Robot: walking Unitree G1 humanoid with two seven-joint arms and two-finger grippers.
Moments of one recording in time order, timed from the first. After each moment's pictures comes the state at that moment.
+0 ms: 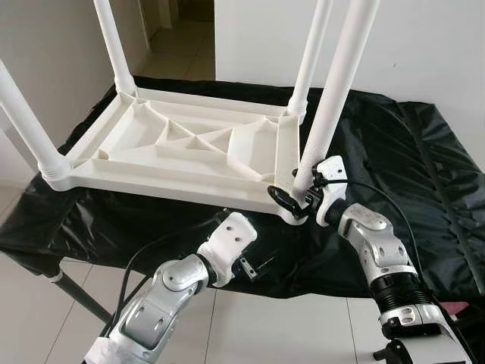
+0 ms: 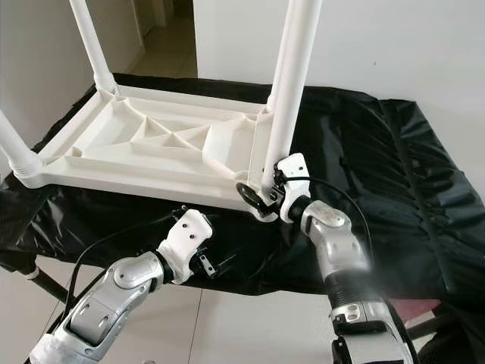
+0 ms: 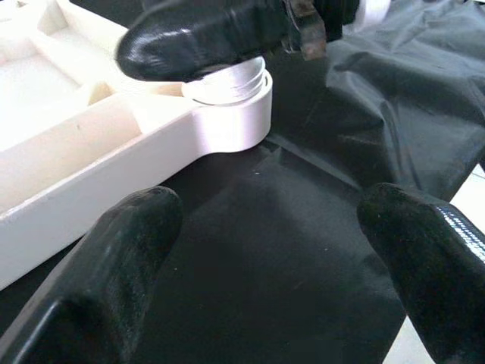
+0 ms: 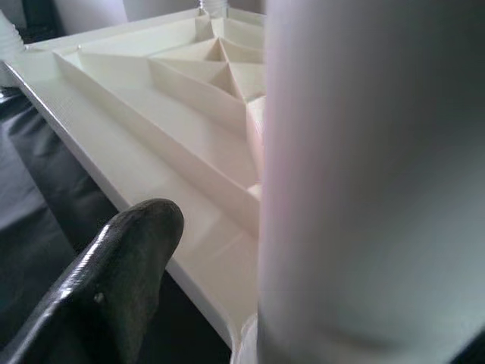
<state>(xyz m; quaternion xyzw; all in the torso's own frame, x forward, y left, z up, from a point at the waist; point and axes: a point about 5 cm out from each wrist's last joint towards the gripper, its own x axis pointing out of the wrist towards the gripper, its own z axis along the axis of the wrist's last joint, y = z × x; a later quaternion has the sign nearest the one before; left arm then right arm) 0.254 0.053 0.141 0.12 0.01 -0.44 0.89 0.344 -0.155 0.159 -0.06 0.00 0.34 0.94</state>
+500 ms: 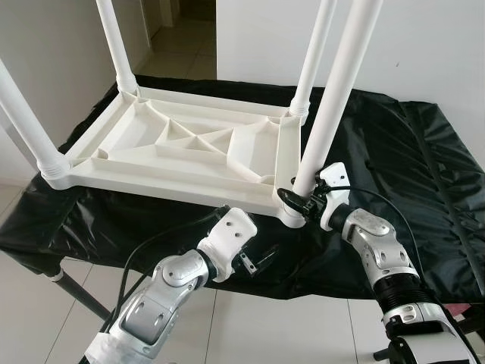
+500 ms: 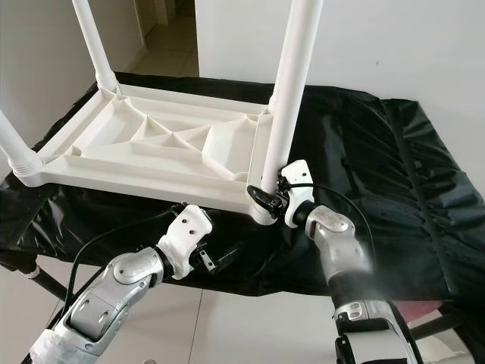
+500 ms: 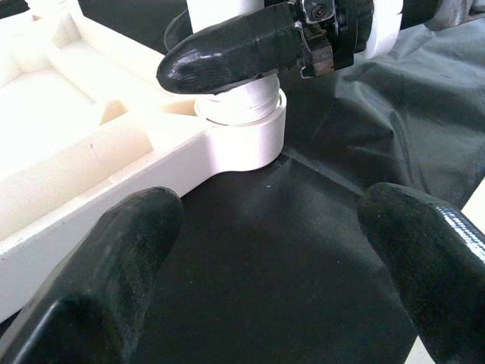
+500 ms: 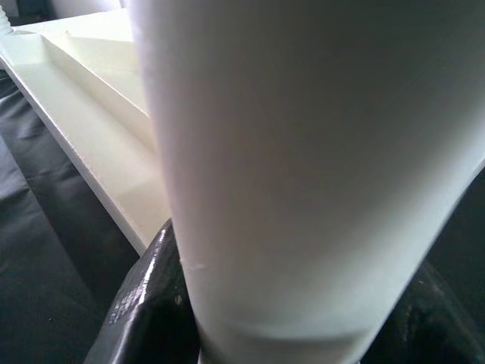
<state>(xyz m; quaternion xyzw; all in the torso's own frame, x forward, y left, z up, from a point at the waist) 0.257 0.052 0.147 0.12 0.00 -0.44 0.89 0.345 -0.162 0.151 -0.07 0.00 0.33 0.94</state>
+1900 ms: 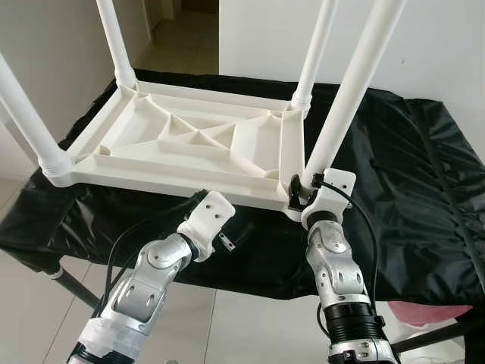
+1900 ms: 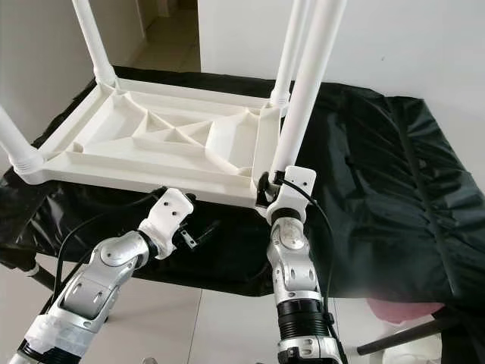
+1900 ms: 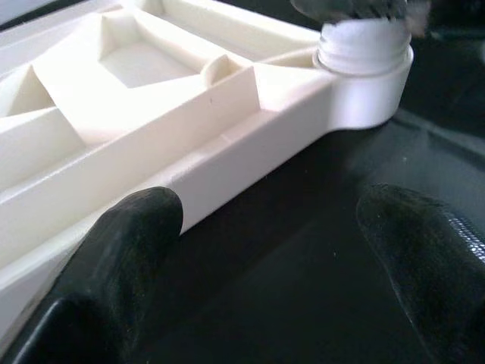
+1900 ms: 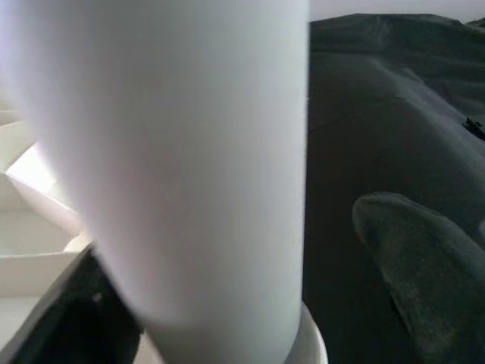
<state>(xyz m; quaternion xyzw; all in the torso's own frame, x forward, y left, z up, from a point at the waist) 0.289 0.082 0.149 0.16 -0.01 -0.36 0.92 0.321 -0.132 0.155 0.06 -0.05 -0.08 0.99</state>
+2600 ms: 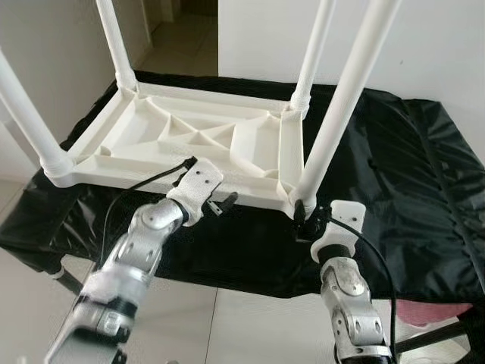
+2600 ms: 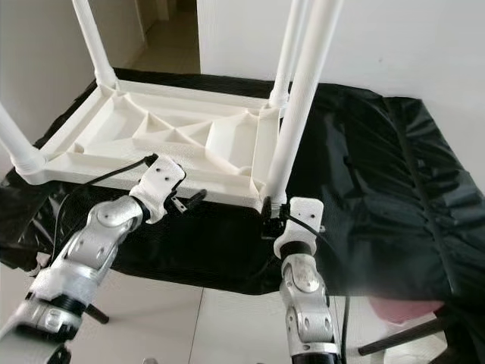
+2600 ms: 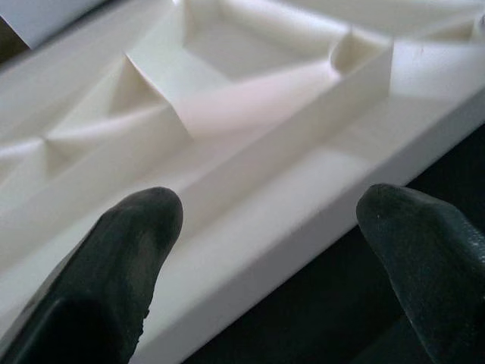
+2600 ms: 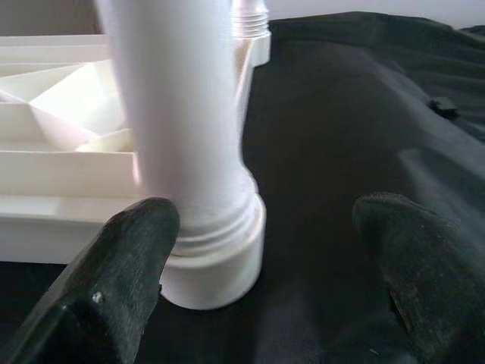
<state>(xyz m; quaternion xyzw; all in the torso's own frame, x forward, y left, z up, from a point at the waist) 0.348 0.110 0.156 0.23 0.03 -0.31 0.92 0.274 -0.146 0.134 0.02 -0.05 -0.05 1.00</state>
